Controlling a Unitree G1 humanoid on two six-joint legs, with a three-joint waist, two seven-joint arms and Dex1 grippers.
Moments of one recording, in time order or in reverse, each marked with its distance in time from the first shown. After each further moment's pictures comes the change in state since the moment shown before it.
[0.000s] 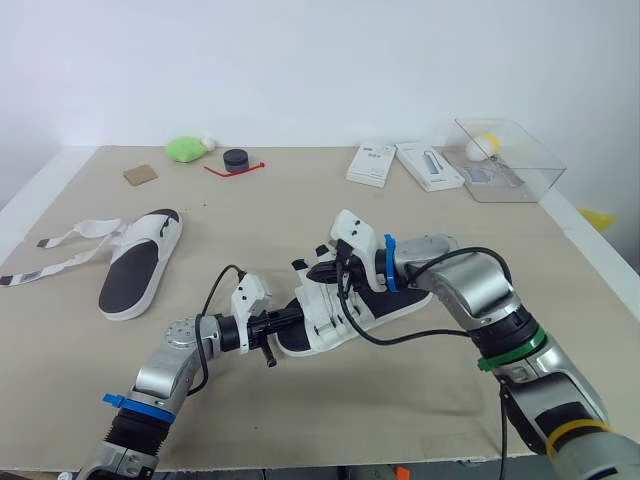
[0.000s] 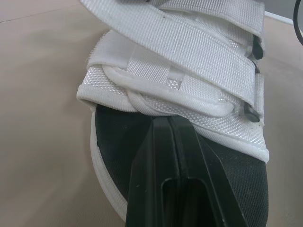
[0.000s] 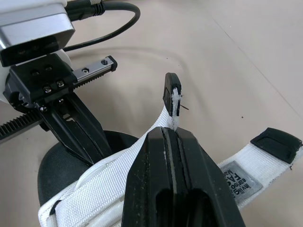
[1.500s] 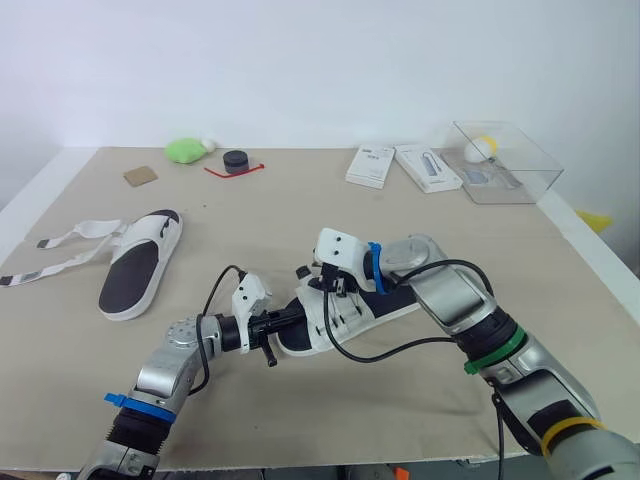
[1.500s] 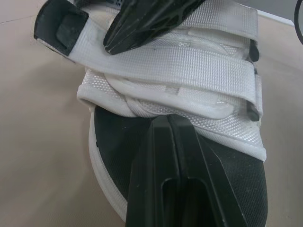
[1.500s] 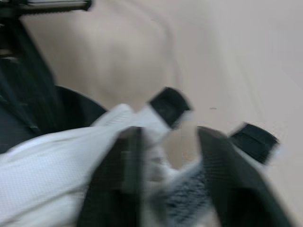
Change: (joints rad) left arm -0.004 -0.004 -0.004 0.012 0.000 -0.003 -0.002; right arm -0.012 0.031 0.102 0.071 -0.352 -0.204 0.039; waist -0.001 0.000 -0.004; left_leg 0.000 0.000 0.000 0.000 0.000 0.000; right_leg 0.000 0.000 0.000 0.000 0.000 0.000
